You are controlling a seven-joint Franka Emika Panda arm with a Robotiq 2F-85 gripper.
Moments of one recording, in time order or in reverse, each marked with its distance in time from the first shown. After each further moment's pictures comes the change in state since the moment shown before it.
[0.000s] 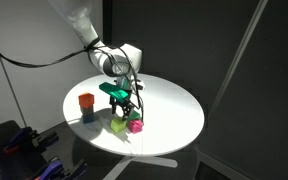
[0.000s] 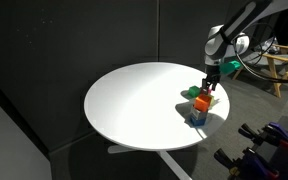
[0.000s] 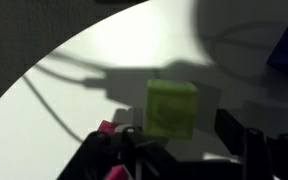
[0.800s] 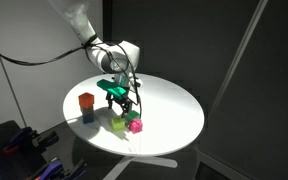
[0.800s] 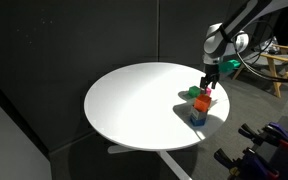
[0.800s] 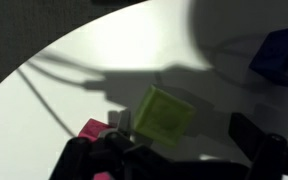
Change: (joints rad) arm 0.008 -0.028 0.020 -0.009 0.000 -0.032 -0.003
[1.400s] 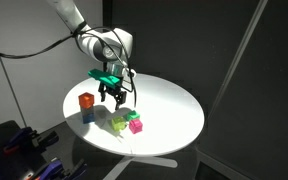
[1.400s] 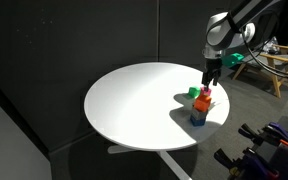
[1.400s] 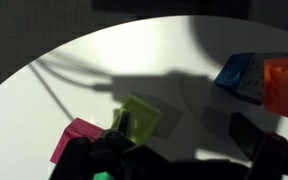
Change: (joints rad) arm 0.044 -0.138 0.005 -0.073 -0.025 -0.075 0.009
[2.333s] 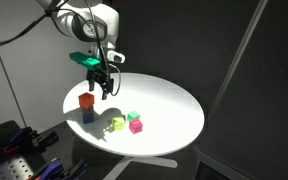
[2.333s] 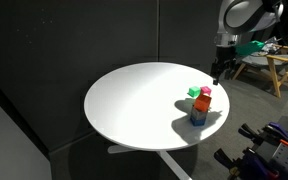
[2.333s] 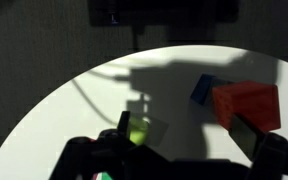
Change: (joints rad) arm 0.034 -0.283 0.000 -0.167 -0.026 -0.096 0.173
